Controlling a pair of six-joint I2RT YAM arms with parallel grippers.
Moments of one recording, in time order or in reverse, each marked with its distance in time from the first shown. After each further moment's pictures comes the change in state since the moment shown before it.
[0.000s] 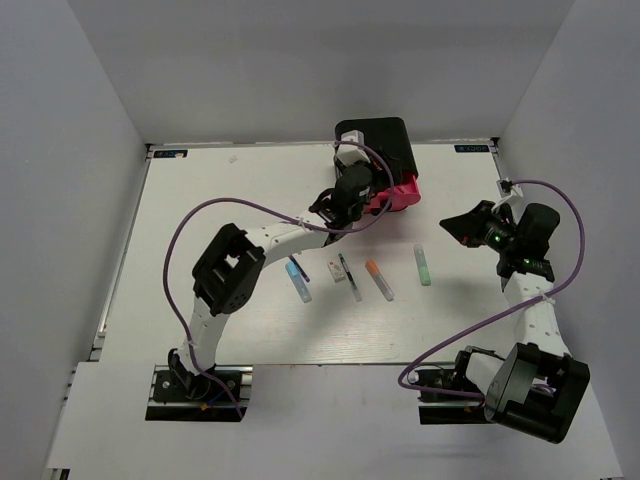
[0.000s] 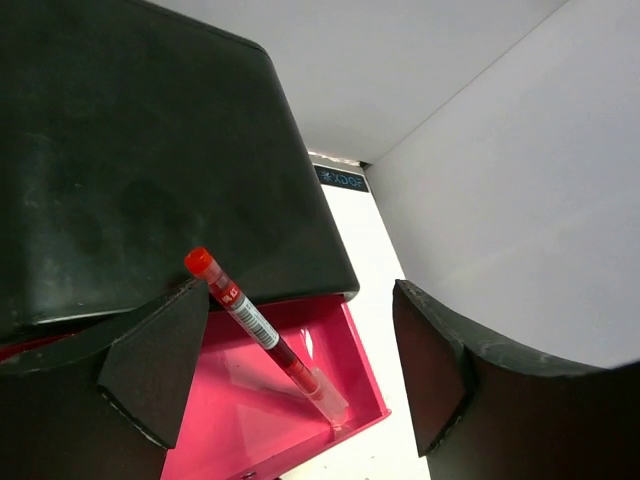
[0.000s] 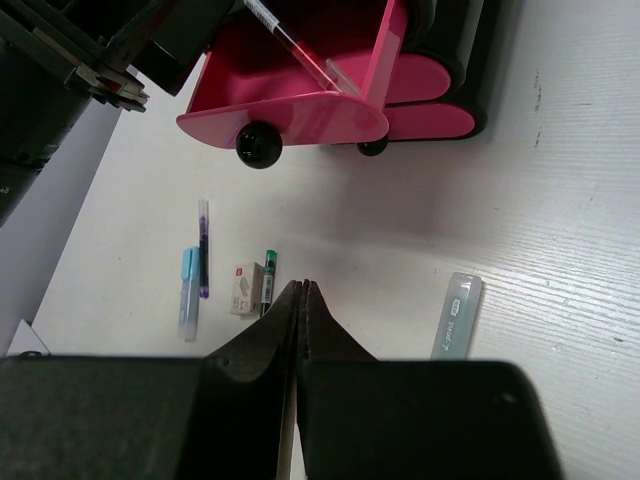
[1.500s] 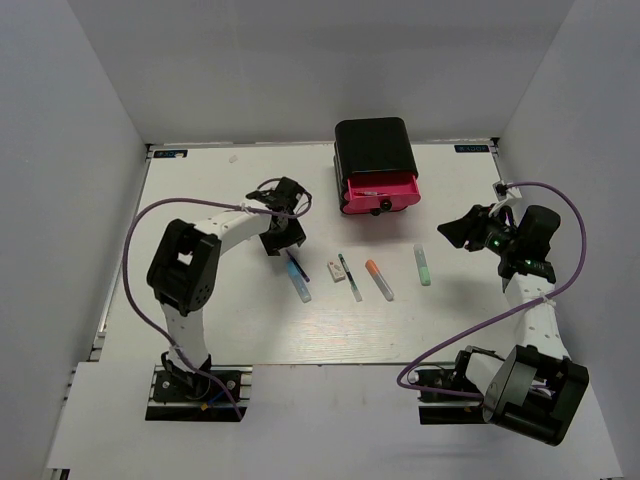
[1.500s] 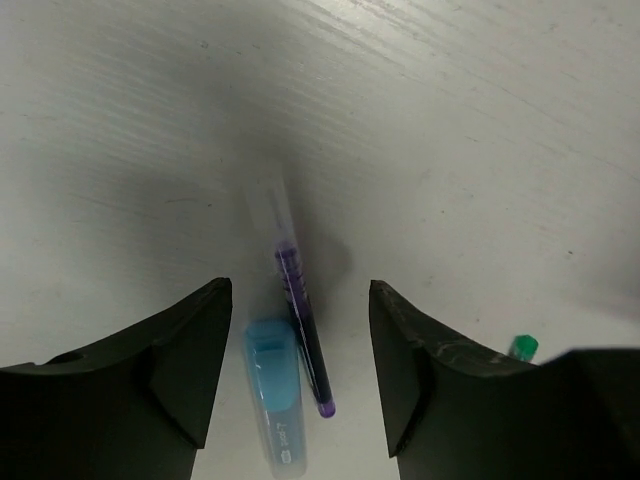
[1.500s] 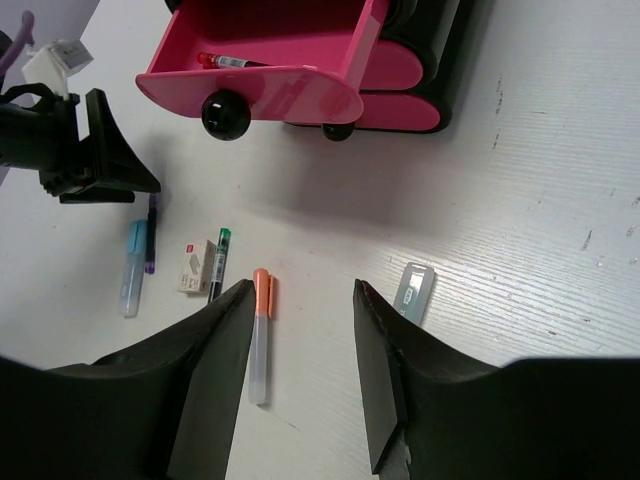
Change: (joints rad) left arm 0.324 -0.206 -0.278 -1.123 0.255 -0.248; right arm -0.013 -0.012 0.002 -0.071 0.010 -0.198
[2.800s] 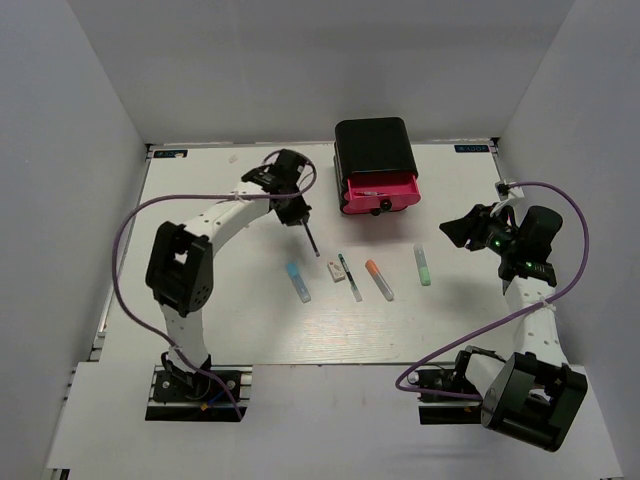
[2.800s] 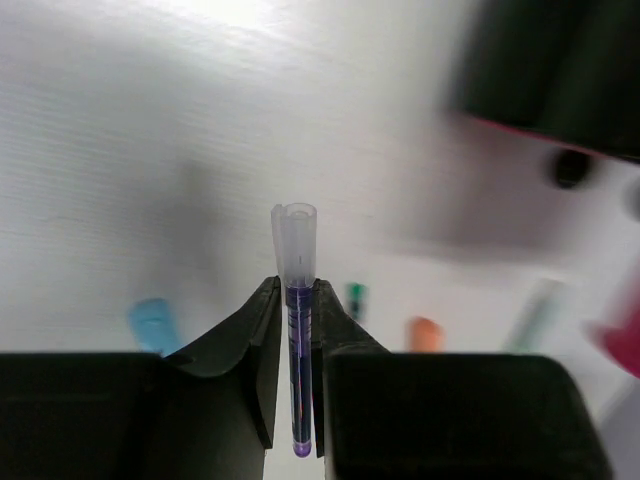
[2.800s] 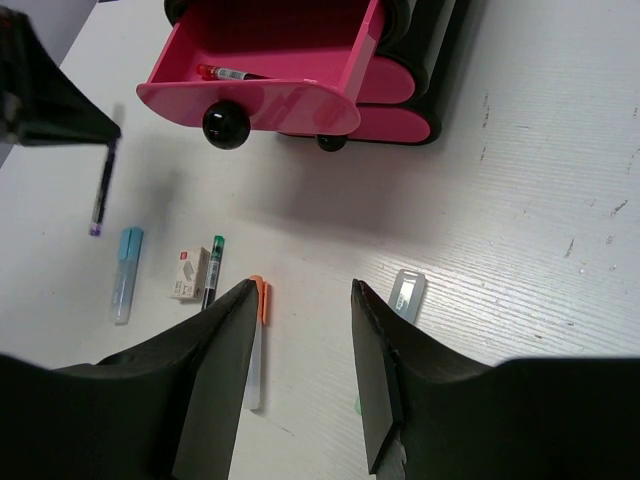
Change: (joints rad) left arm 0.002 0.031 0.228 -0.062 0.097 0.032; right arm 0.000 -0.033 0.000 0.002 0.021 -0.003
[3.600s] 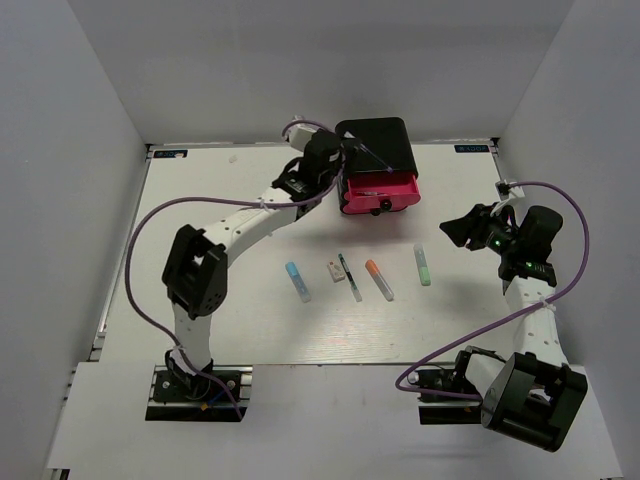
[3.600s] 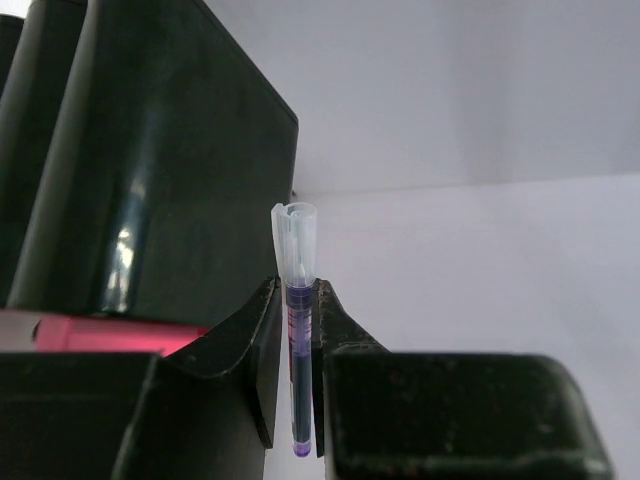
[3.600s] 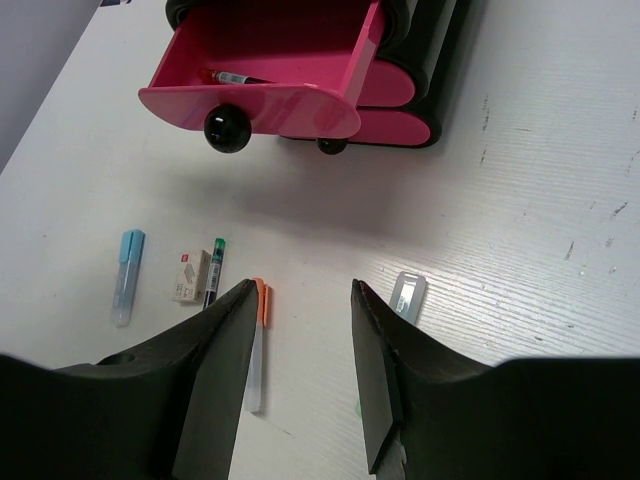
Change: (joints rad) left arm -0.164 -0.017 0.081 0.776 -0.256 -0.431; right arm 0.000 0.000 0.000 0.009 0.000 0.009
